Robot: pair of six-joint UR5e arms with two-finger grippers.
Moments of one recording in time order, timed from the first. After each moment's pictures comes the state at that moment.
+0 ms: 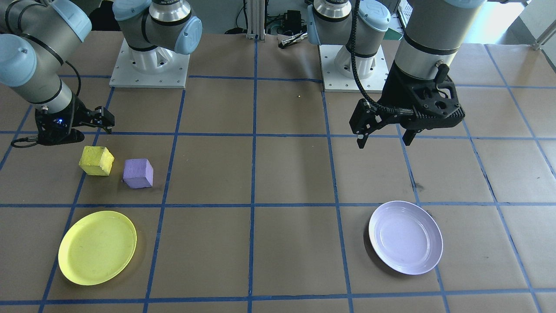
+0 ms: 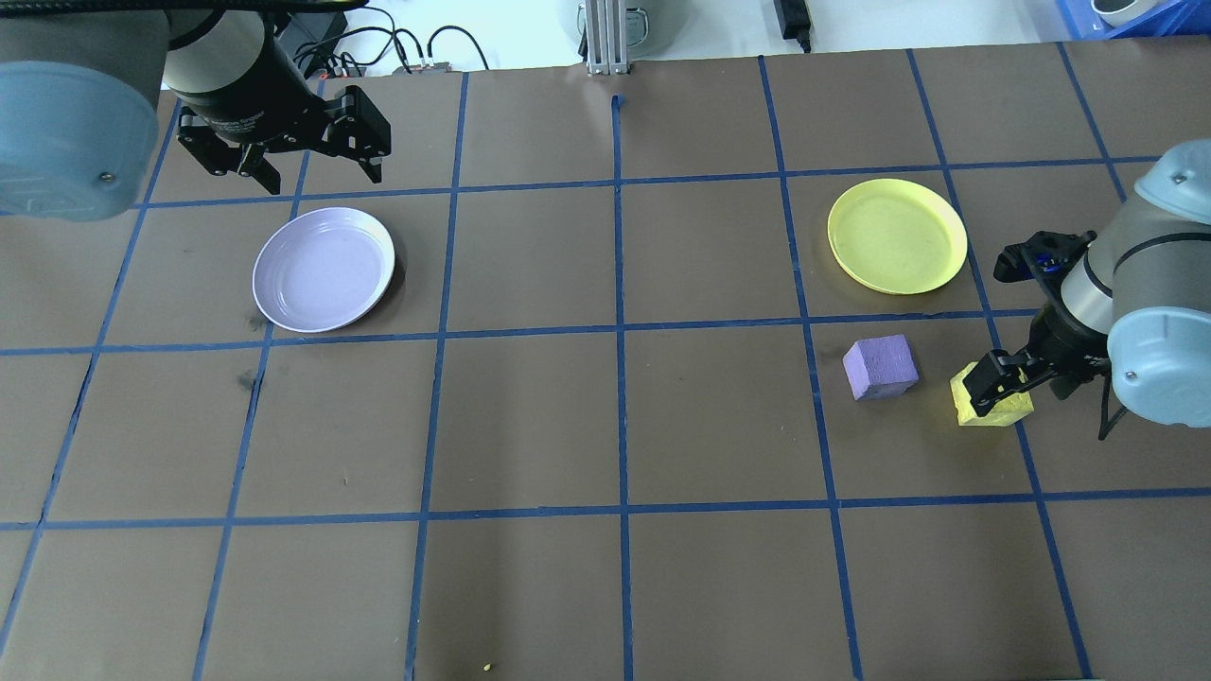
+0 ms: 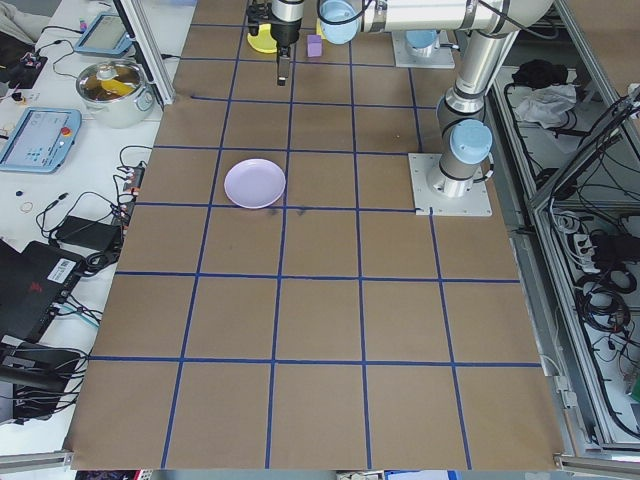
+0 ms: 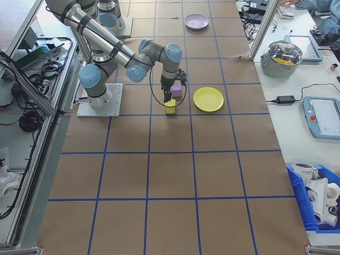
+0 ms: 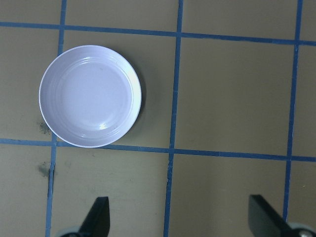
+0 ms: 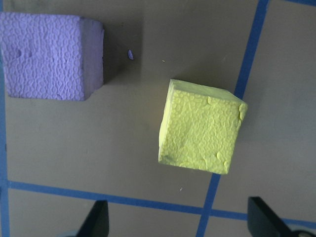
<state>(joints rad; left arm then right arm) -1.56 -1.62 -1.58 -1.35 1.58 -0.07 1.15 -1.59 2.15 -2.00 -1.65 -0.58</state>
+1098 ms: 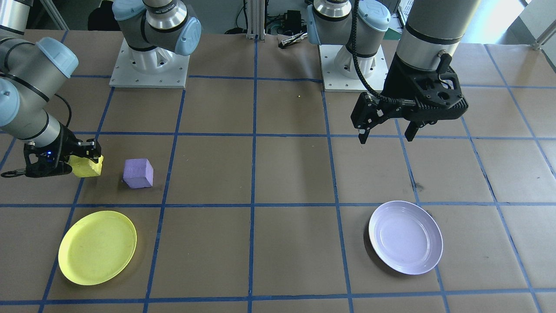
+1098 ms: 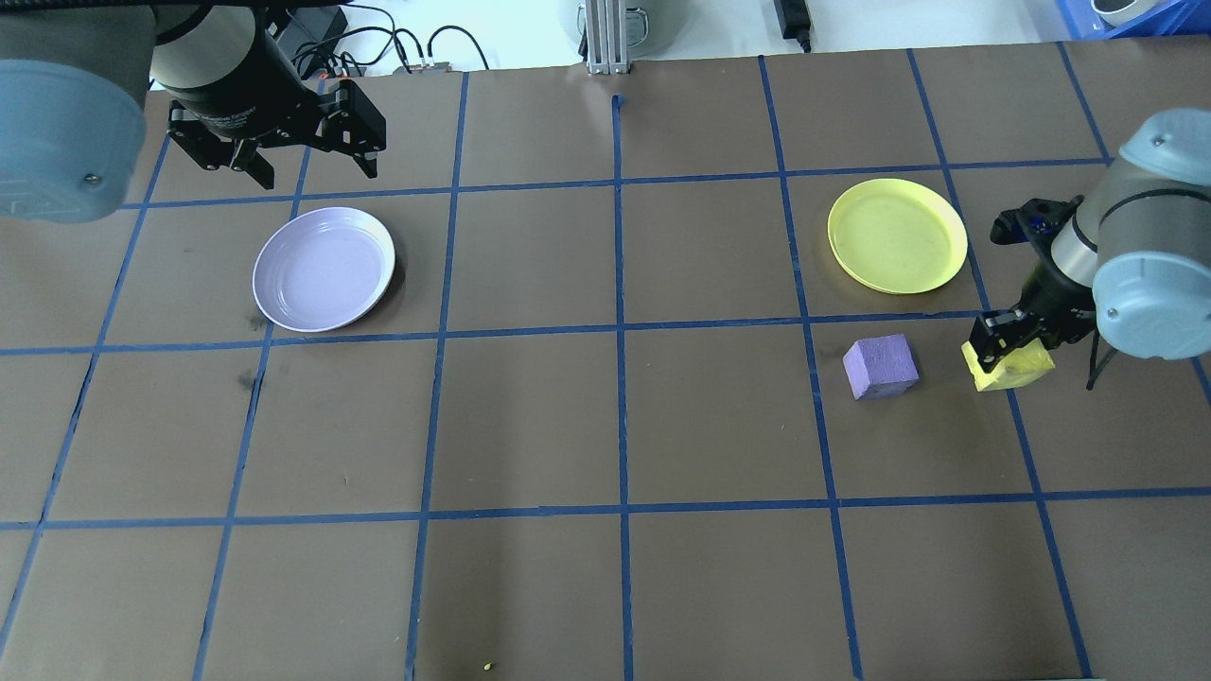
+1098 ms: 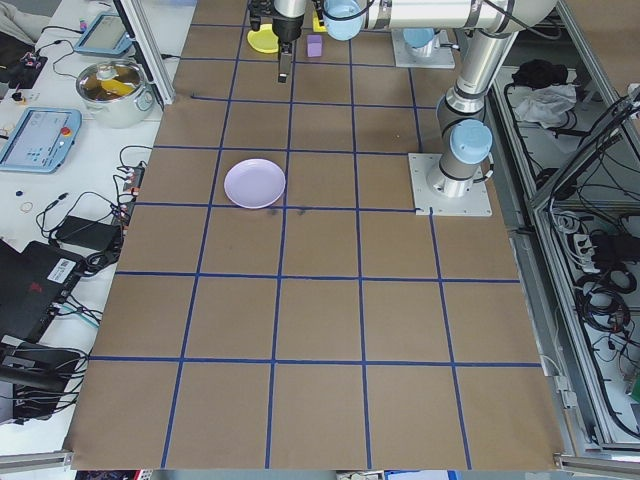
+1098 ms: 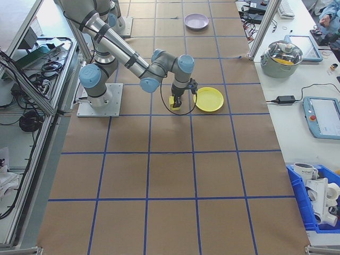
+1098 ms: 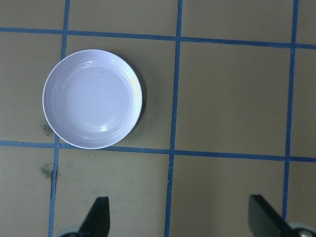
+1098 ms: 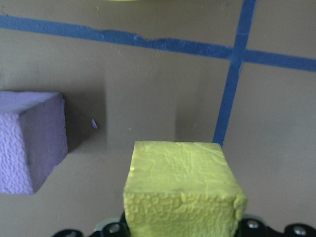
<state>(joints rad) -1.56 -1.60 -1.58 -1.35 1.59 -0.07 1.14 -1.41 2.05 -2.08 -1.63 -0.56</state>
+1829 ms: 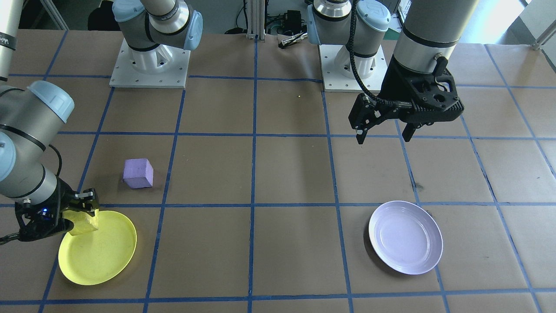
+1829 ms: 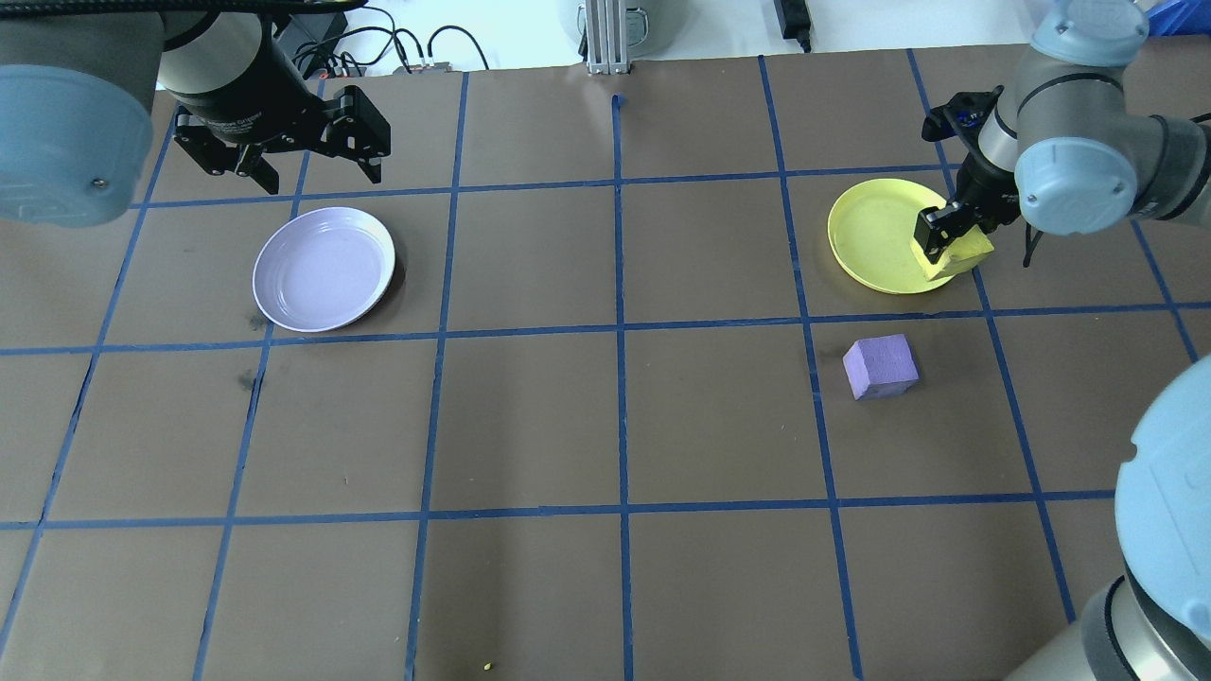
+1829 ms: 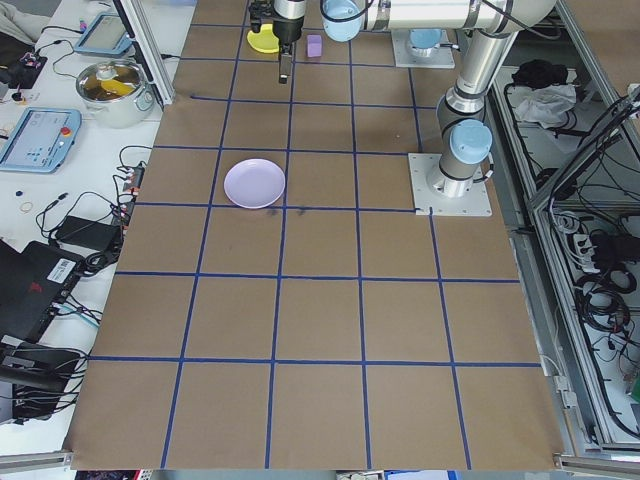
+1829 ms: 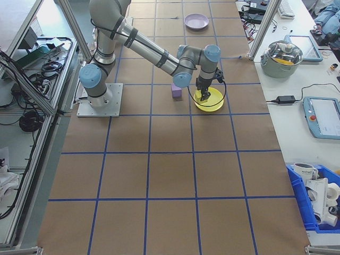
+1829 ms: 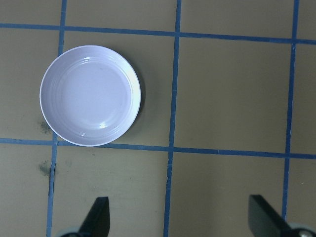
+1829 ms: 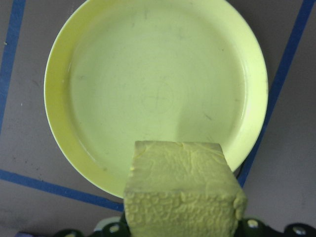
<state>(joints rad) -1.57 -1.60 -1.59 -1.35 1.59 -0.07 1.30 -1.16 1.71 -2.10 -1.61 -0.57</state>
